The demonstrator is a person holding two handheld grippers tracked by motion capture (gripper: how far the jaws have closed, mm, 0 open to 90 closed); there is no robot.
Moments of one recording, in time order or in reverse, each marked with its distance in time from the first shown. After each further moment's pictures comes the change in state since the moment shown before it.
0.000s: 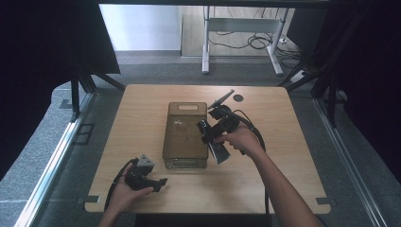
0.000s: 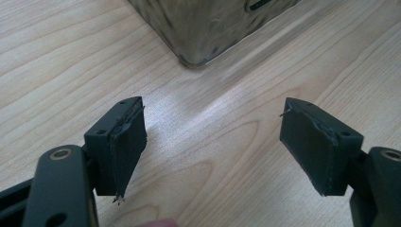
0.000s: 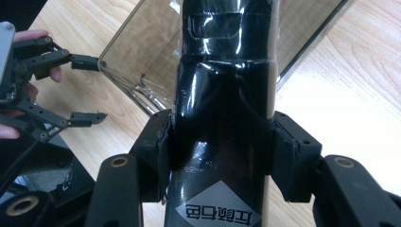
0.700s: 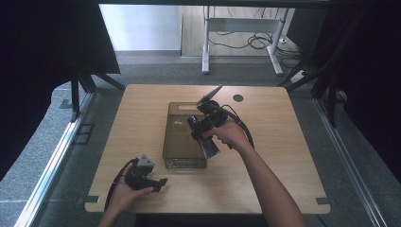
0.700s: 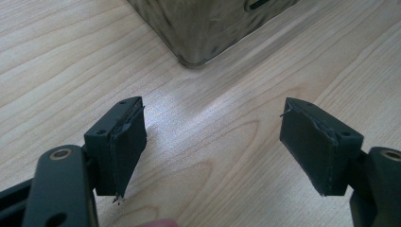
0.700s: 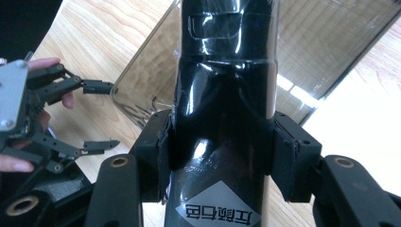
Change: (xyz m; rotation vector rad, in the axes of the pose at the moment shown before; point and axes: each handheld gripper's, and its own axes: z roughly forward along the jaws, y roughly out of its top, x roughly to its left) left arm 0.000 0.000 0.000 0.003 -0.005 0.001; right arm 0.010 0.031 0.018 0.014 0.022 0.017
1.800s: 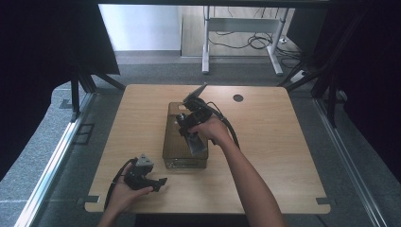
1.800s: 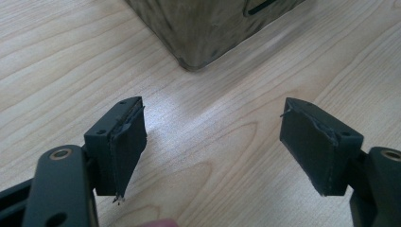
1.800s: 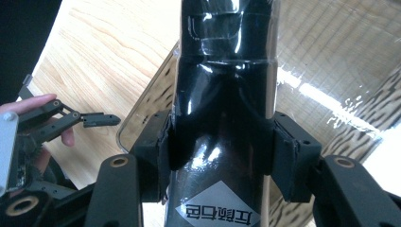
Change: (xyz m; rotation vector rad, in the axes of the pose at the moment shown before) left arm 0.001 0.000 -0.003 -0.011 -0.003 -0.006; right arm 0.013 0.034 0.033 0.024 0.000 0.047
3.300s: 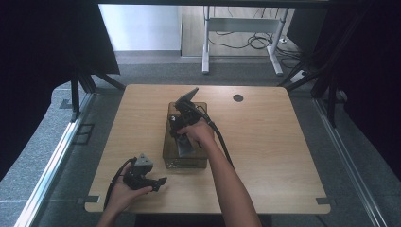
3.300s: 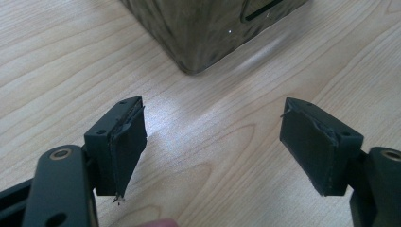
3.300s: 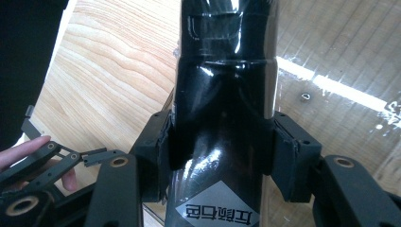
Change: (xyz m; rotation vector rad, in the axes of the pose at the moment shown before) left arm 0.000 0.001 -0.003 -0.014 -0.002 0.009; right arm 0.011 0.014 0.038 0.003 0.008 0.120
